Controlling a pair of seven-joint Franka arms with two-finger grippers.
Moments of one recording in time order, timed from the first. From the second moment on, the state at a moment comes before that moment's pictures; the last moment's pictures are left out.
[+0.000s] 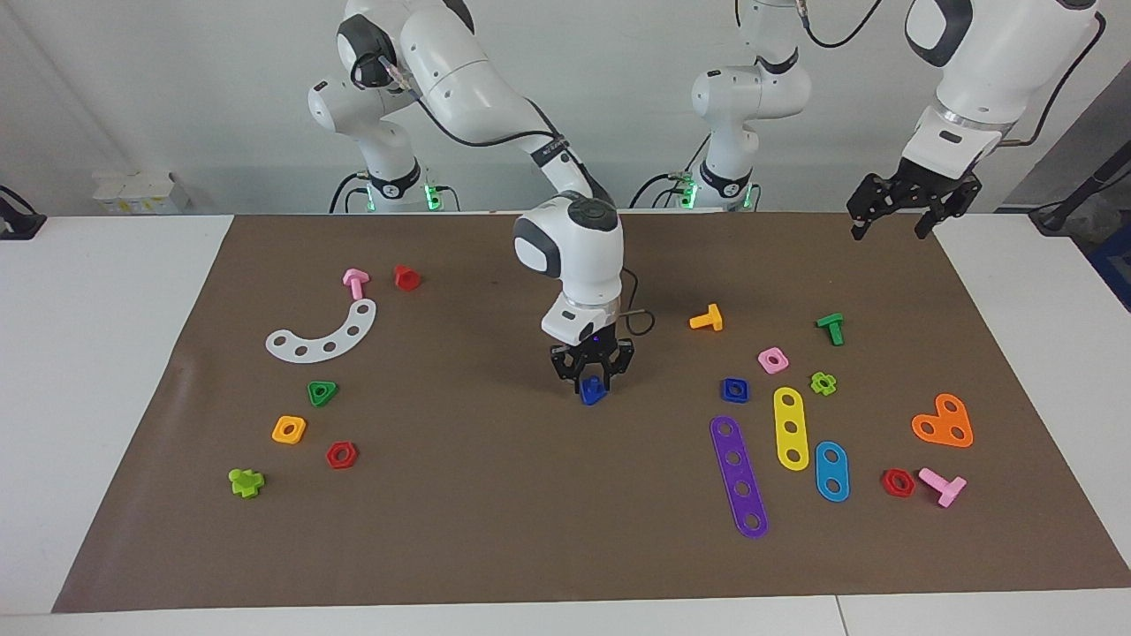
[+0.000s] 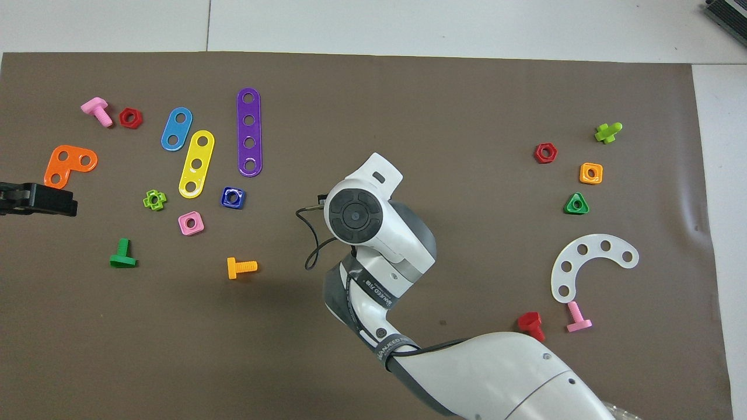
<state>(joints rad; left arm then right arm) -0.02 -0.10 0.01 -1.72 0.02 1.63 0.06 0.66 0.59 -0.03 -1.61 -0.19 2.41 0.70</state>
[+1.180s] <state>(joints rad) -0.02 -0.10 0.01 -1.72 0.02 1.63 0.06 0.64 0.56 -0.04 -1.60 -0.19 2.40 0.70</state>
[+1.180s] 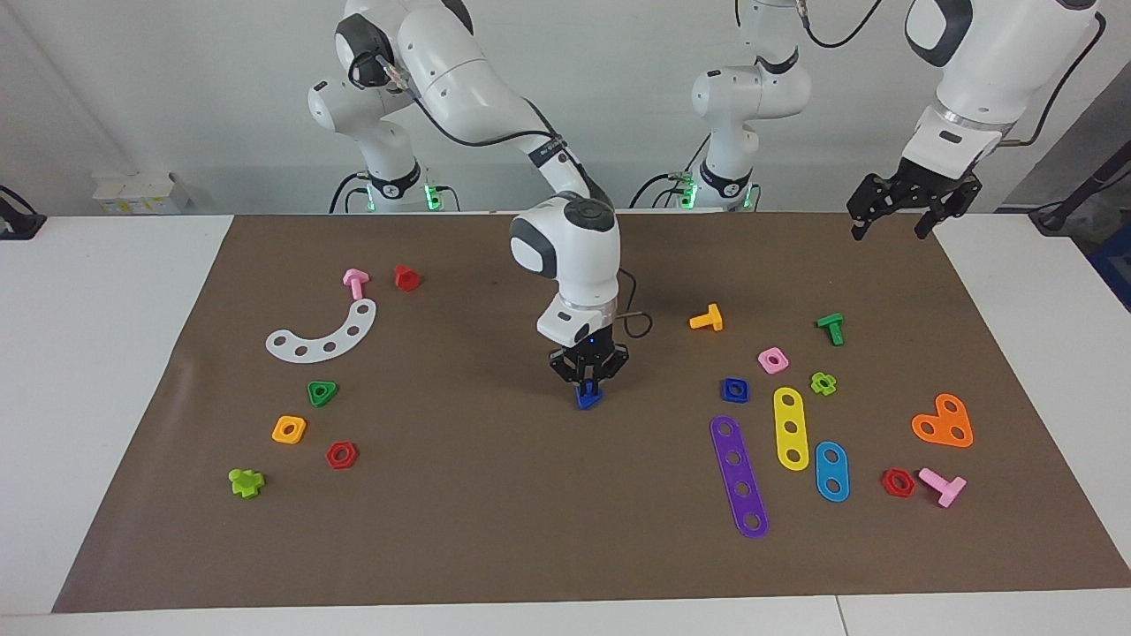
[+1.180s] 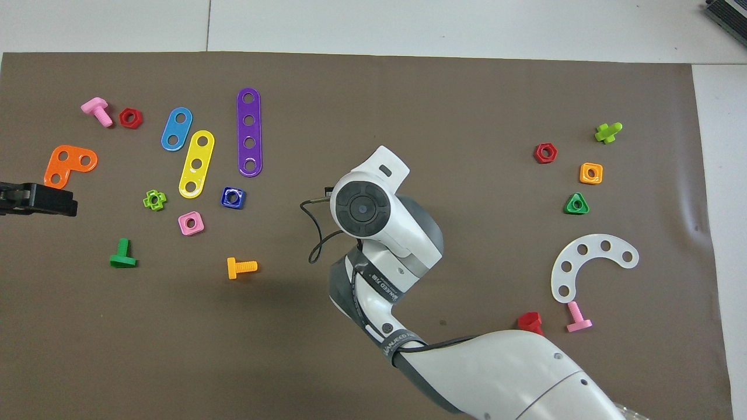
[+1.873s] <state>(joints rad) -0.02 -0.10 0.01 -1.72 0.02 1.63 0.06 0.19 0.18 -0.05 -2.06 -0.18 2.55 0.45</state>
